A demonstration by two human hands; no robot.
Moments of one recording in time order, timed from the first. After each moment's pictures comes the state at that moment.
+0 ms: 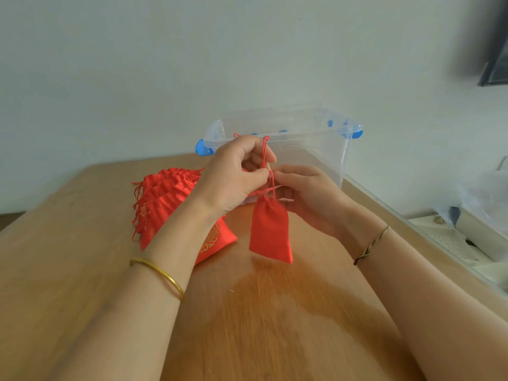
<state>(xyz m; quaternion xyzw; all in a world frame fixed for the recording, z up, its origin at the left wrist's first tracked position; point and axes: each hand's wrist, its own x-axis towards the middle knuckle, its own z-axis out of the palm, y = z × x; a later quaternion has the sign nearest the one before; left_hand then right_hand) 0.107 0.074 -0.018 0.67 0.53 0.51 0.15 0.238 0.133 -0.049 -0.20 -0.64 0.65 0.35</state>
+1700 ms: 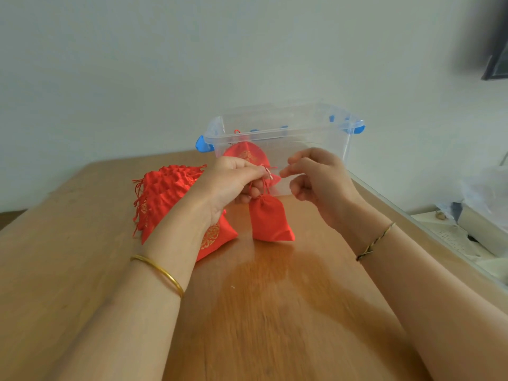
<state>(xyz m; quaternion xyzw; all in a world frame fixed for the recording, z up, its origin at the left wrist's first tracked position) 0.104 0.073 -0.024 0.51 0.61 0.50 0.34 0.244 0.130 -0.040 -0.34 -0.60 0.55 0.47</state>
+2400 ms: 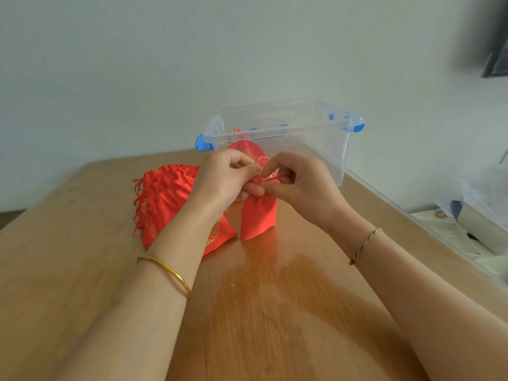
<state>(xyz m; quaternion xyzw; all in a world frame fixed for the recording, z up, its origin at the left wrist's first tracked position) 0.104 0.074 -0.029 0.51 0.61 0.55 0.25 0.236 0.125 -0.049 -0.28 -0.81 0.27 0.44</state>
